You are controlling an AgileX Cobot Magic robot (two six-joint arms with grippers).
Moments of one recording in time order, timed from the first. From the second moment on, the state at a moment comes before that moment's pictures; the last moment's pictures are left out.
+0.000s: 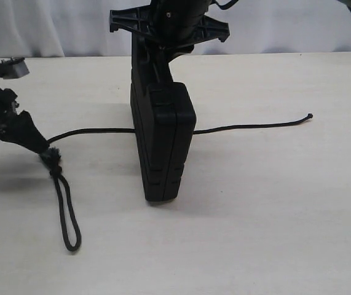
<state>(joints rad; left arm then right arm) 0.11 1.92 -1.21 -0.61 1.13 1.11 0.59 2.04 -1.97 -0.05 1.07 0.51</state>
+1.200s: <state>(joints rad) -0.18 2.06 -1.21 -0.14 0.87 1.83 0.59 2.04 -1.97 -0.05 1.07 0.51</state>
